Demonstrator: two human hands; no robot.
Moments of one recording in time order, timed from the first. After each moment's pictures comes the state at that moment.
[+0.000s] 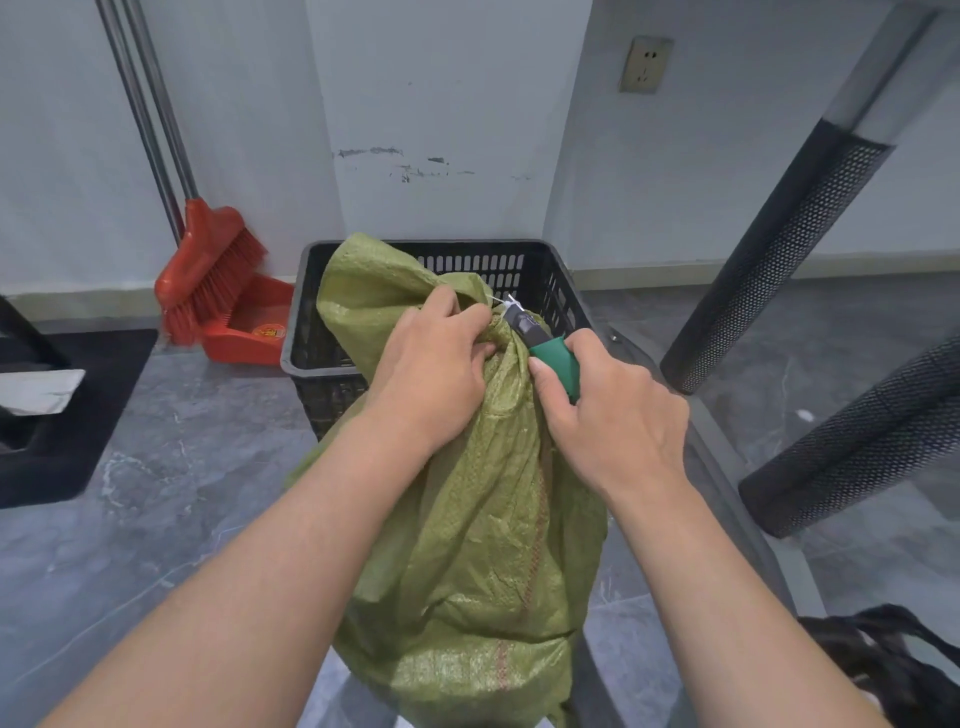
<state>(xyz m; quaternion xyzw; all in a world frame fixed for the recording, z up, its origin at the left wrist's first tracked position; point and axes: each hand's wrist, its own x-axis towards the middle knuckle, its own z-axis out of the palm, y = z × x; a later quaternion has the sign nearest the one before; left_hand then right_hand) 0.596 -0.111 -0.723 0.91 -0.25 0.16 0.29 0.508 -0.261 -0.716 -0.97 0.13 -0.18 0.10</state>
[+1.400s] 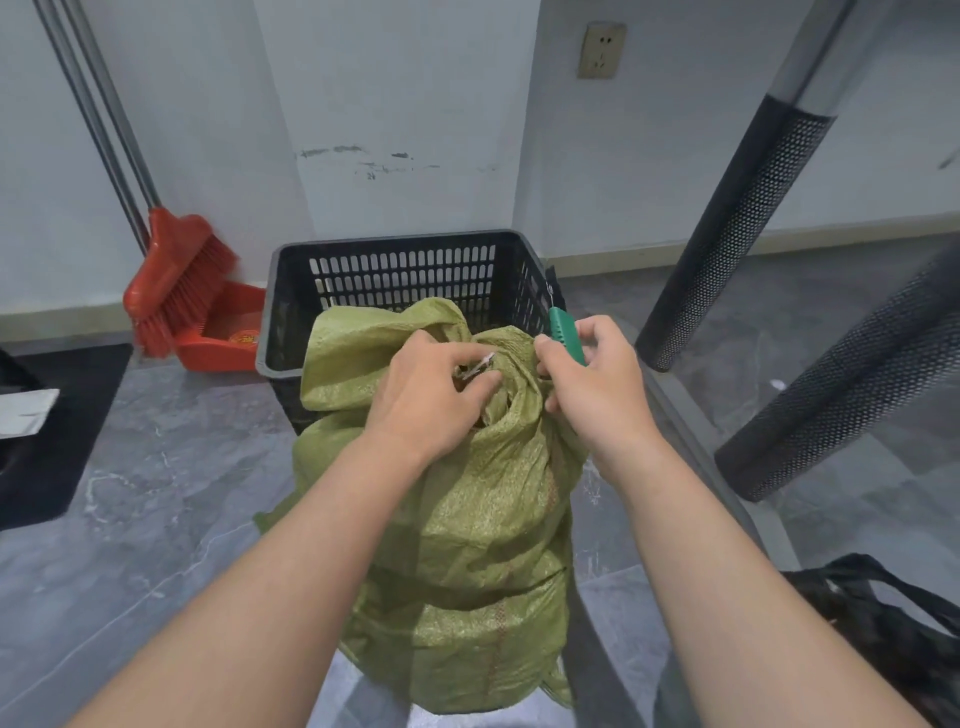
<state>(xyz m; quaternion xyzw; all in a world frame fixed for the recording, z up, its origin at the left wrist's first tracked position) 0.565 -0.126 -0.735 0.92 -0.16 -0.01 0.35 0.513 -0.282 -0.727 -0.76 0.23 -0.17 0.58</state>
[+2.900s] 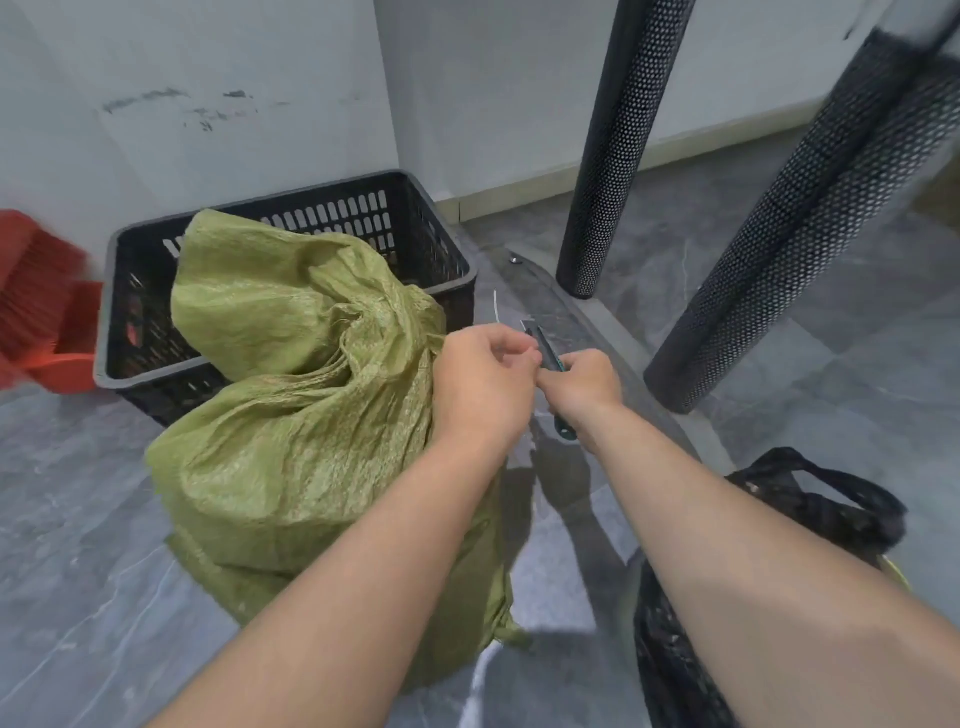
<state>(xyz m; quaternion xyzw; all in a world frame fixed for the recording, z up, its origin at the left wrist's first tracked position) 0.510 -0.283 -0.786 0.78 -0.07 -0.15 0.60 0.497 -0.411 -0.854 -0.78 0.44 -0.07 0.44</state>
